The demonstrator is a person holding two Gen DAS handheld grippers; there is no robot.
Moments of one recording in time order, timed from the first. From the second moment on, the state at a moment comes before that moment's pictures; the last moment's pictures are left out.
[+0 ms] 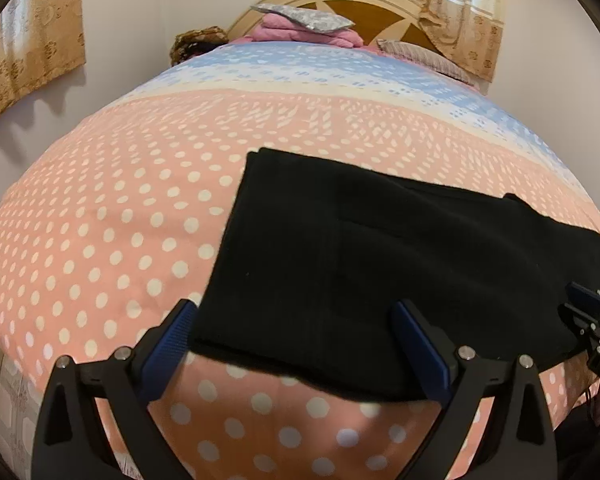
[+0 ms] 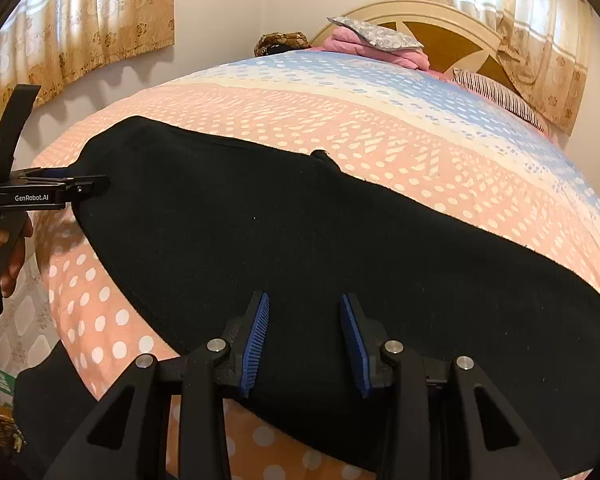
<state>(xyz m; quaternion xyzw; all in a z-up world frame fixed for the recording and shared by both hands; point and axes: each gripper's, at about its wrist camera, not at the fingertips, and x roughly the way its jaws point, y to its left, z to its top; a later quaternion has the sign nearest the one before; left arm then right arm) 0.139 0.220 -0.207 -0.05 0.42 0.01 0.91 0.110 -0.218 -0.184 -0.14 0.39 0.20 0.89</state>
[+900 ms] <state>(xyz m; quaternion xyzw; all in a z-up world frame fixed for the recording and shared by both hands) 0.123 0.221 -0.167 0.05 0.37 0.14 0.92 0.081 -0.289 -0.156 -0.07 0.37 0.23 0.90</state>
